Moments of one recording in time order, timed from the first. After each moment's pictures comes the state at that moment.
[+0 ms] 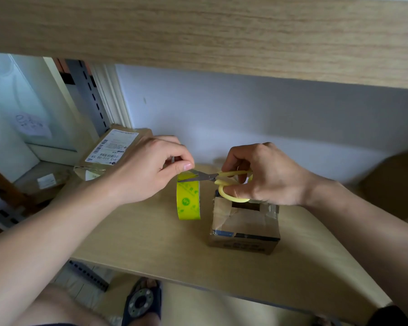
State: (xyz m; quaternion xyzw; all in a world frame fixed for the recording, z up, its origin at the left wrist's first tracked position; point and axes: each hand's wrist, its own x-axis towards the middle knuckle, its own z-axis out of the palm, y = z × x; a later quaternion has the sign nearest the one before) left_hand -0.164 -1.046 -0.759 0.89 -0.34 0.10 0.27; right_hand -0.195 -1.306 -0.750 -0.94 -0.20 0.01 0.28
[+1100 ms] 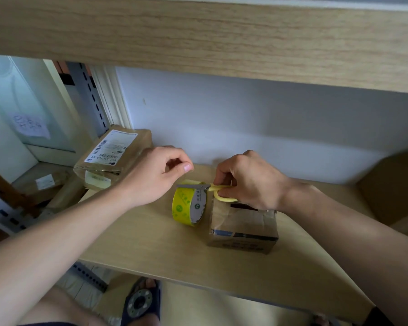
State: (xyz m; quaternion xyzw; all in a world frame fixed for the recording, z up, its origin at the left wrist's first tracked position) left_hand -0.153 -1.049 -0.793 0.90 -0.25 0.05 0.36; right_hand -0.186 -1.291 -0.772 -0.95 -0.22 0.02 0.20
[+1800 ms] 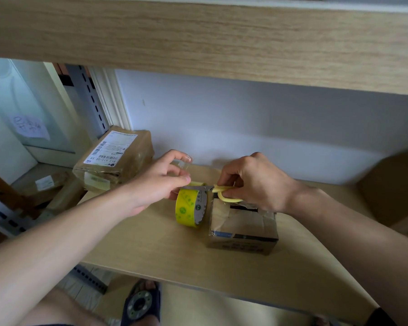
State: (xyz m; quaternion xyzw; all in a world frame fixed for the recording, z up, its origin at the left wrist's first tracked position) left_hand -0.159 -1.061 -0.799 0.81 -0.08 -0.17 0.55; right_hand -0.186 -1.301 -0.776 -0.95 -0.22 0.01 0.24
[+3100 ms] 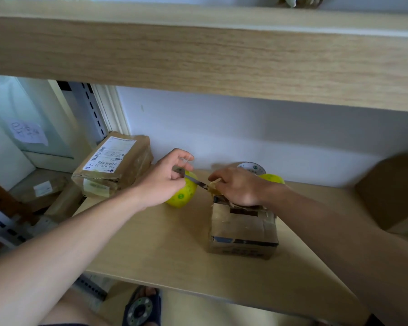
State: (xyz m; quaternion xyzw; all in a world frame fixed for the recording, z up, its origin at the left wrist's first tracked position) left_hand -0.132 -1.067 -0.815 0.85 -0.15 -0.09 0.49; right_hand -0.148 -1.284 -0.804 -0.96 -0.12 0.15 0.21
